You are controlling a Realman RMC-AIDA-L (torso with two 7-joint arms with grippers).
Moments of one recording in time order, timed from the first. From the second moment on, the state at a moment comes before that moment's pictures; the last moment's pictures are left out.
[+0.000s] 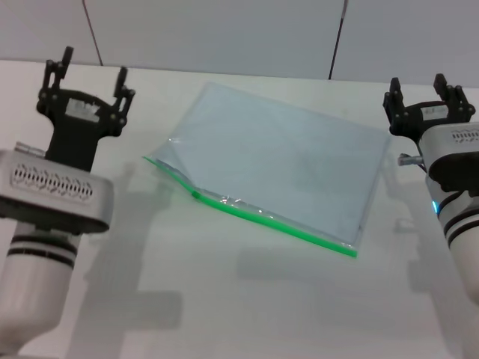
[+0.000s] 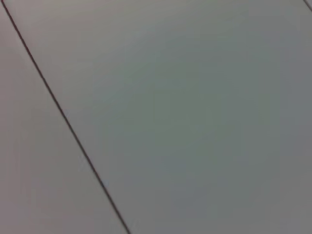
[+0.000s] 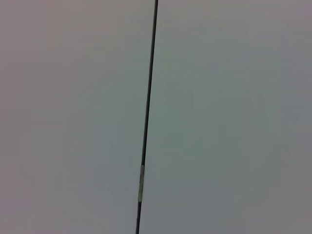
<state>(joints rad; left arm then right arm) -0.47 -2.03 2.86 0.59 1.49 -1.38 -2.32 0.63 2.03 -2.83 -0.68 -1.22 1.07 2.50</state>
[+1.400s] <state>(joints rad) -0.41 -2.02 2.86 0.77 1.31 -1.26 -1.45 0.61 2.03 -2.82 -0.65 -1.22 1.07 2.50</state>
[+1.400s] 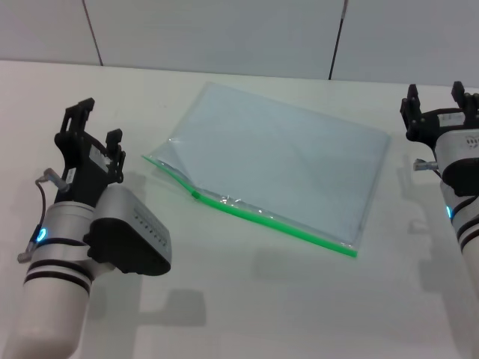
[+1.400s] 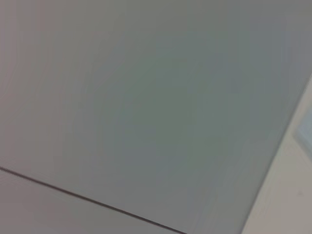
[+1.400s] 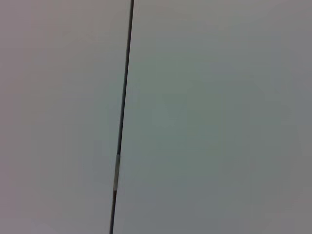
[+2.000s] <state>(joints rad) -0.42 -2.03 2.86 0.76 1.23 -1.16 -1.30 0.60 2.03 -2.80 -0.65 -1.22 1.07 2.50</state>
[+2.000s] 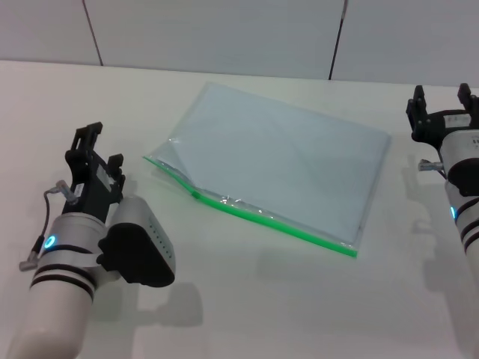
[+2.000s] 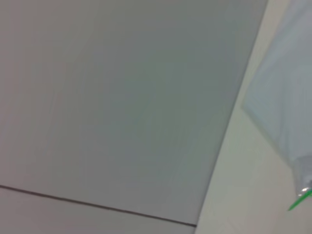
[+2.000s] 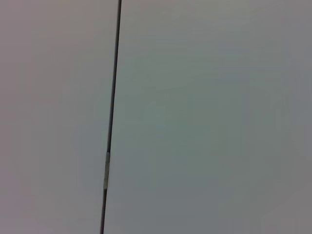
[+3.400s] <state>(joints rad) -0.45 -2.03 2.85 0.75 1.18 -1.01 -1.31 0.60 2.03 -2.80 -0.64 -1.22 1.07 2.50</state>
